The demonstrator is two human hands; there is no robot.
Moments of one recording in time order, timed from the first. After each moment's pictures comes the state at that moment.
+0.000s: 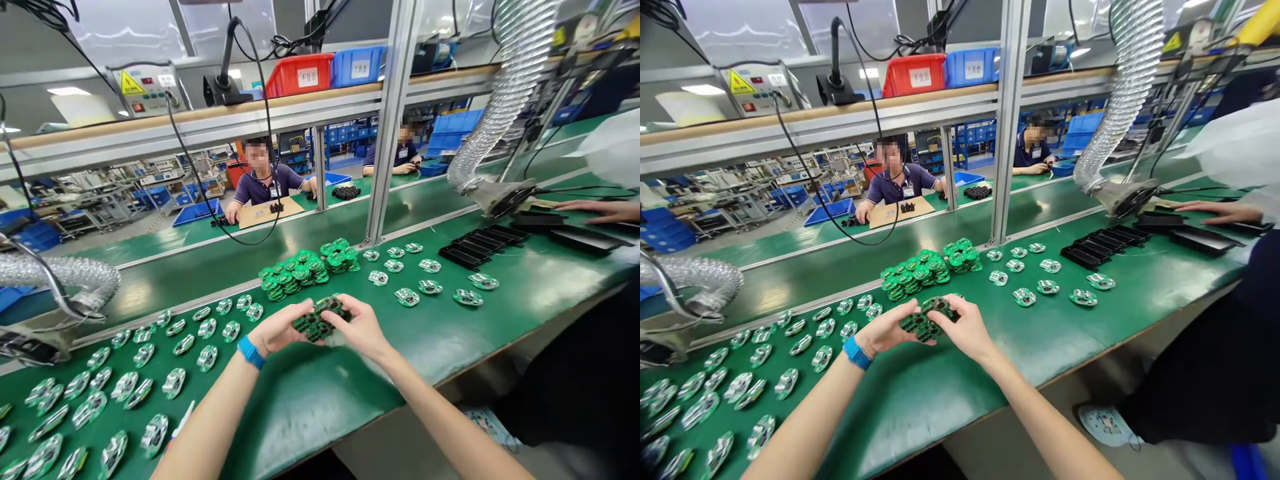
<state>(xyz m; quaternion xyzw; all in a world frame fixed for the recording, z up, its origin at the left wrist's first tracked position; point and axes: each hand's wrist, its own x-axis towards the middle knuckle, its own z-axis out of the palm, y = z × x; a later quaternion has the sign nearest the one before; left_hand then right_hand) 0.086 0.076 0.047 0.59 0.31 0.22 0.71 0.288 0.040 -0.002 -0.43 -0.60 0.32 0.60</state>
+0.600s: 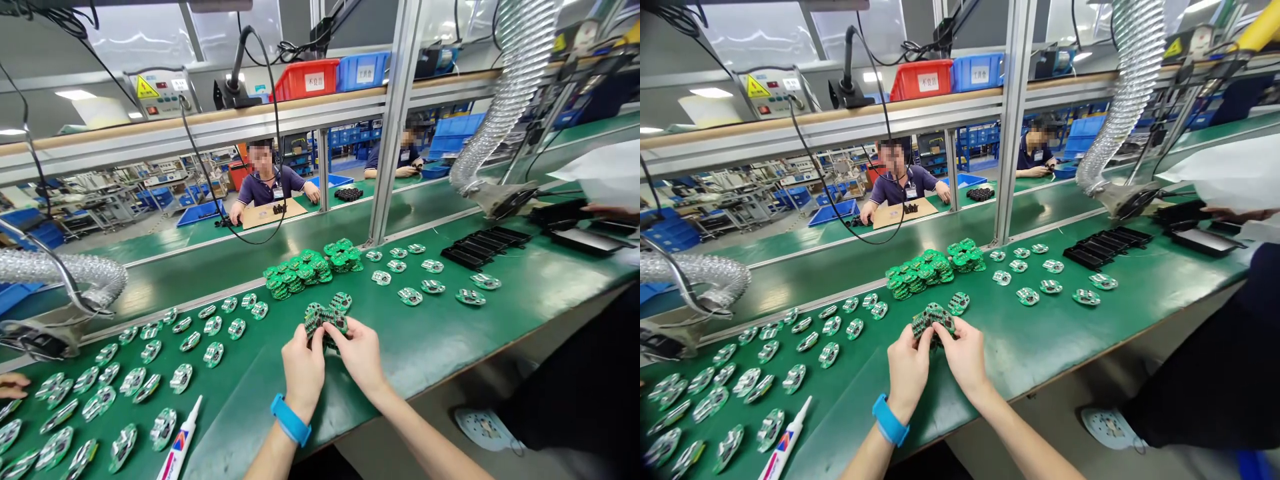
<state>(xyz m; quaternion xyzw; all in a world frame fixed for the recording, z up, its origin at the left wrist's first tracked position) 0.116 0.007 -0.023 0.60 0.54 0.51 0.30 0.242 0.005 -0.023 -0.49 -0.44 0.39 0.64</state>
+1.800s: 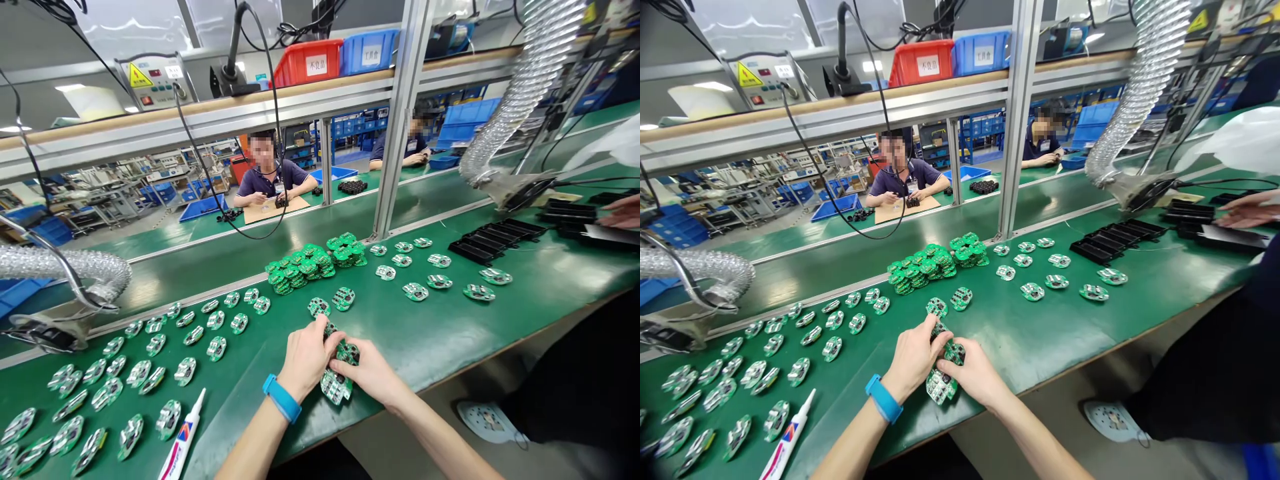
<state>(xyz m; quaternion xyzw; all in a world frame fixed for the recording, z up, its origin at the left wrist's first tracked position) 0.111 0.017 -0.012 0.83 0.52 0.18 0.09 0.265 -0.026 -0.036 -0.48 -0.54 0.51 0.47</state>
